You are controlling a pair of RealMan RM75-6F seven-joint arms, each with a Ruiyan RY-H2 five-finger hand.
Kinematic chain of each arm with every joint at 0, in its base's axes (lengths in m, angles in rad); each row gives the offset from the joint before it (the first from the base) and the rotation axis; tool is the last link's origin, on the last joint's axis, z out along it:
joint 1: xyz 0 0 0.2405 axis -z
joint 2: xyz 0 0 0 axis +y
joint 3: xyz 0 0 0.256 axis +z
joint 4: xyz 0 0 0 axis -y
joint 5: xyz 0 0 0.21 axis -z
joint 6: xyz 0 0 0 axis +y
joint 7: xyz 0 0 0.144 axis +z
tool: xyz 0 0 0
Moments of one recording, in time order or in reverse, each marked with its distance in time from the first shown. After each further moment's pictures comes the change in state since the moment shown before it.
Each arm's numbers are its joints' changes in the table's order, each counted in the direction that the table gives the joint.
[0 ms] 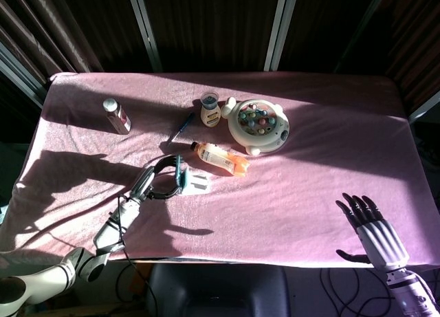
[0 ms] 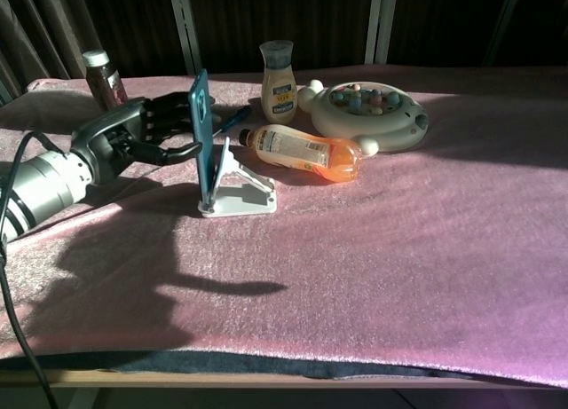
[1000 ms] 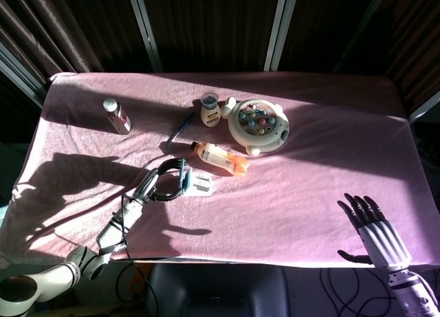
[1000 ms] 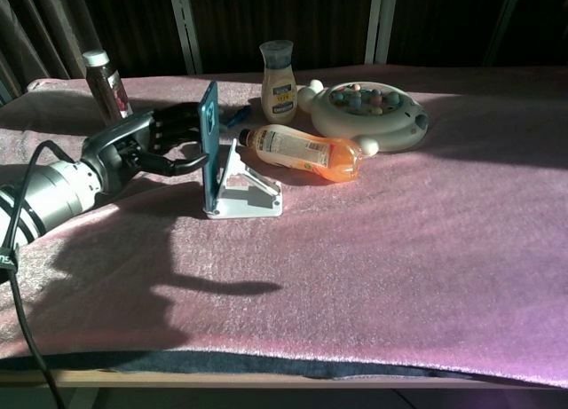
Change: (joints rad) left arm 0.019 -0.059 0.038 -0.117 -0.030 0.028 -0.065; right arm 0.007 0.007 -0.002 0.000 0.004 0.013 0.007
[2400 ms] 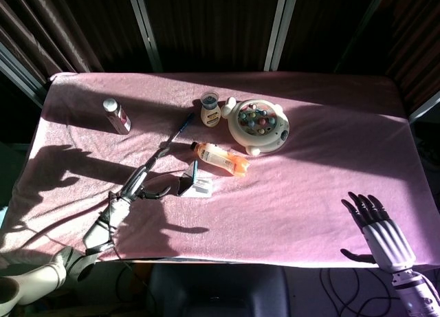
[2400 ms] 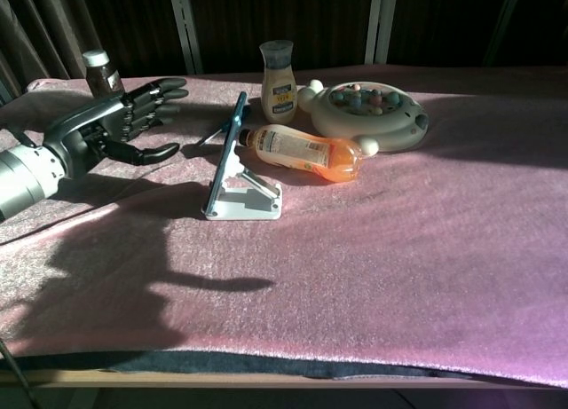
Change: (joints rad) left arm -0.038 0.127 0.019 0.101 0.017 0.035 0.134; right arm 0.005 0.009 0.005 -0.007 -0.005 0.009 0.014
